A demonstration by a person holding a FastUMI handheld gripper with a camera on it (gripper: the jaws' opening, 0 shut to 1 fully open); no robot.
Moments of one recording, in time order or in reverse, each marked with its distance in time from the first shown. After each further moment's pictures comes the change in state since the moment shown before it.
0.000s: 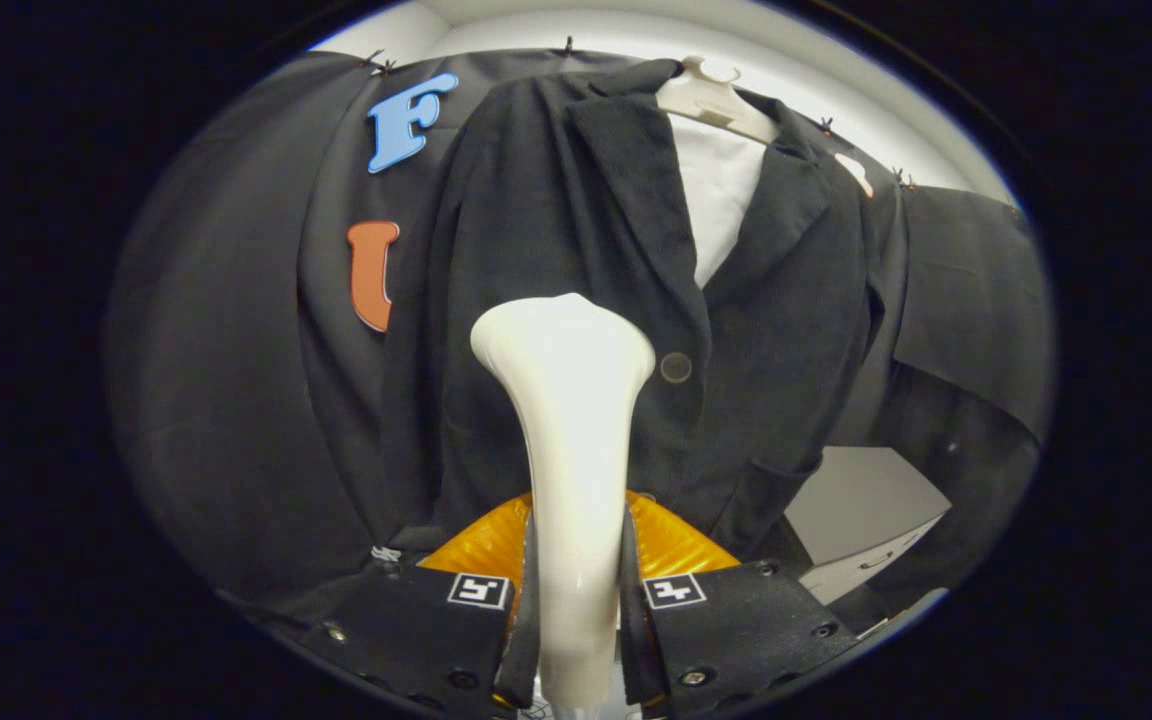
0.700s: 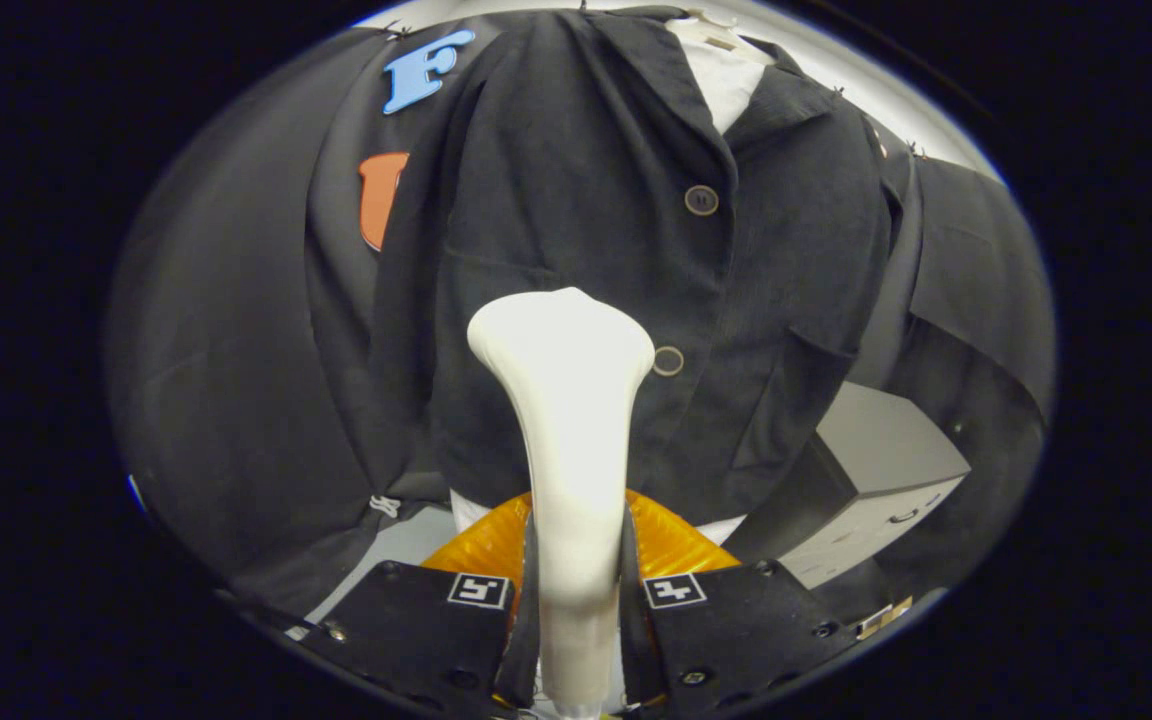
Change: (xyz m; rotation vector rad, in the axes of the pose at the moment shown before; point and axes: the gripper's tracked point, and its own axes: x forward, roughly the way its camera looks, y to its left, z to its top) arm 0.016 0.003 -0.109 -0.027 0.149 0.024
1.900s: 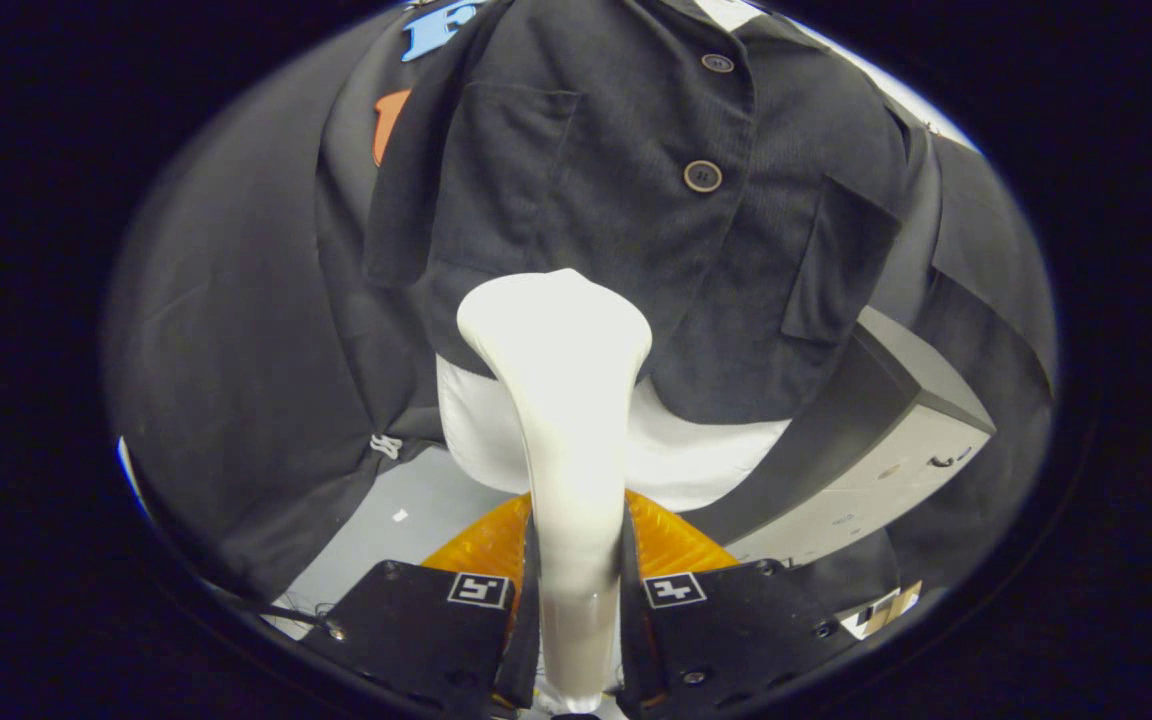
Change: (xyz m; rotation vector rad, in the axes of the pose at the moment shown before) arm 0.020 -0.007 -0.096 -0.028 0.124 0.029
